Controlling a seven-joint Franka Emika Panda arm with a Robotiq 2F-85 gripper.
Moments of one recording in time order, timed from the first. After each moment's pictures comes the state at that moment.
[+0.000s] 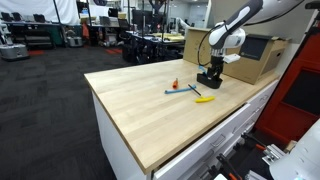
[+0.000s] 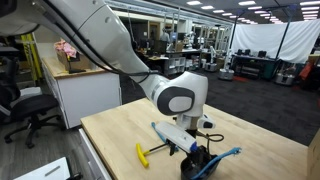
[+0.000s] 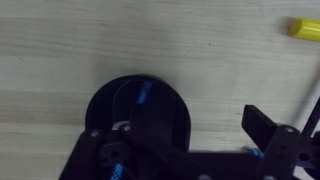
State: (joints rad) arm -0.17 0.25 -0.20 -2.11 -0.06 2.27 -0.40
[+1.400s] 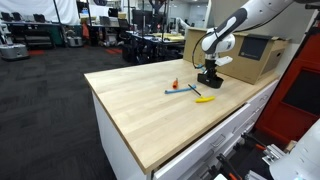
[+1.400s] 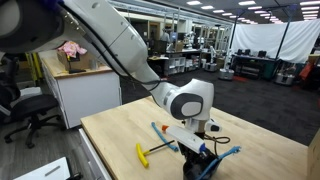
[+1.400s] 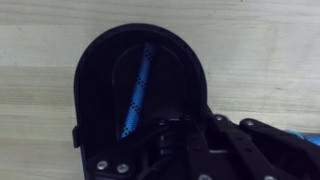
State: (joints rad) arm -0.17 0.42 -0.19 -1.95 -0.09 2.27 -0.33
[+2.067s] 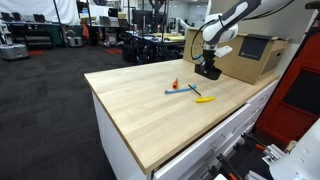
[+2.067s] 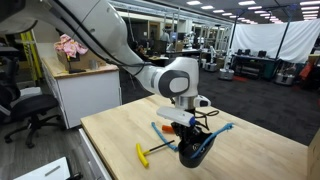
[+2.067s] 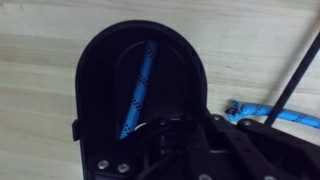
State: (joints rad) arm -0.12 0.24 -0.14 -2.04 -0.19 2.27 -0.26
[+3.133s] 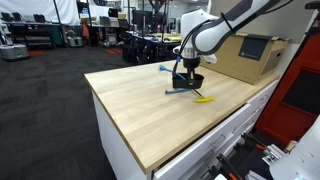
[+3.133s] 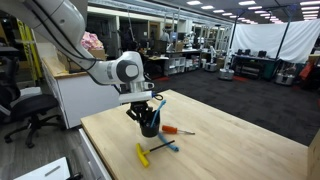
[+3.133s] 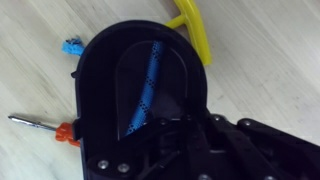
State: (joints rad) arm 0.10 0.04 0.08 -2.31 -0.34 2.27 -0.49
